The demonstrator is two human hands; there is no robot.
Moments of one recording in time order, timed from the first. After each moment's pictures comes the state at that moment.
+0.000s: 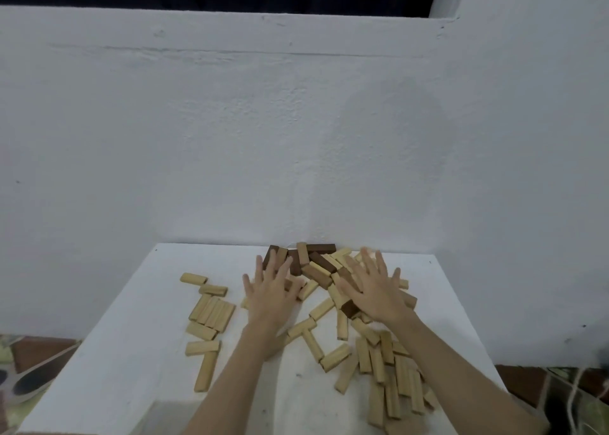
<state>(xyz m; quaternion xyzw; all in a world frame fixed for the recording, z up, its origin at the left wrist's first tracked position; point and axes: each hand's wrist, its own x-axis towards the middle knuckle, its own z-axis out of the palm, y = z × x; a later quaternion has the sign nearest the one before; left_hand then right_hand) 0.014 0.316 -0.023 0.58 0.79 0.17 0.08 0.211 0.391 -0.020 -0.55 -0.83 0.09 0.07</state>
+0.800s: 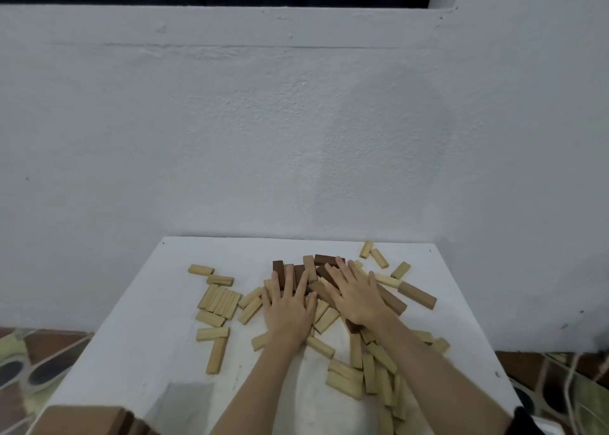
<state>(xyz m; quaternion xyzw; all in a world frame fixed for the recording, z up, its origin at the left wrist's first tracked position) 0.047 0.293 -0.046 0.58 0.81 0.07 0.10 0.181 0.364 -0.035 -0.51 -0.85 0.12 -0.02</state>
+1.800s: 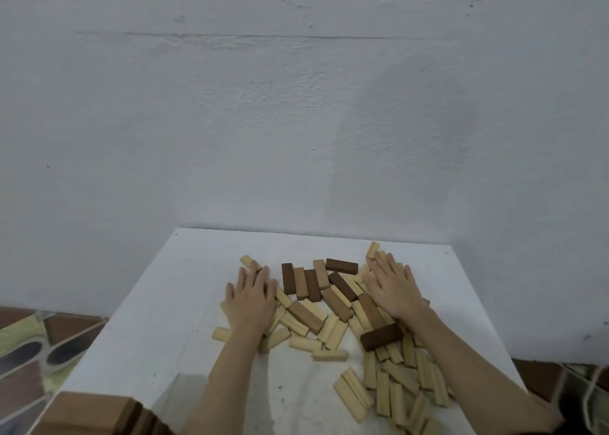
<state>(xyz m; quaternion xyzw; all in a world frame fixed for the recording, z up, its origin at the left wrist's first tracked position) -0.026 0.281 -0.054 0.50 0.85 0.16 0.08 0.223 0.394 -0.042 -0.54 -0.83 0.12 0.01</state>
